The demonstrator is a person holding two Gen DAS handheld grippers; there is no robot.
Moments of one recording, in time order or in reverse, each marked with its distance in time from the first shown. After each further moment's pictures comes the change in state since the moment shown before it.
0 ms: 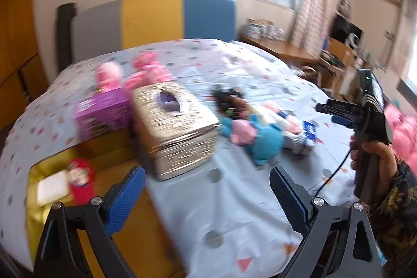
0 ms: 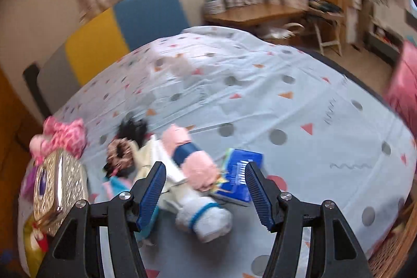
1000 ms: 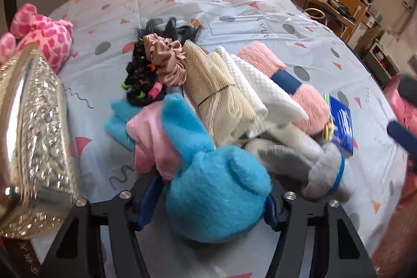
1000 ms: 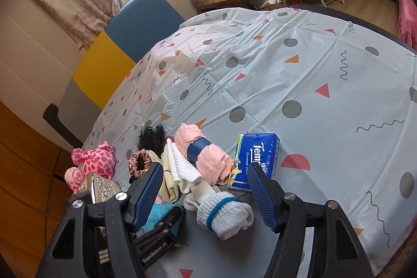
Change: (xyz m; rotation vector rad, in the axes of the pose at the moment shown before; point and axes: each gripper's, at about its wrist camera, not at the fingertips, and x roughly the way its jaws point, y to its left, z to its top) left arm 0.246 -0.116 0.034 0.033 0.349 -0.022; right arm 0.017 -0.036 0.007 0.221 0.078 0.219
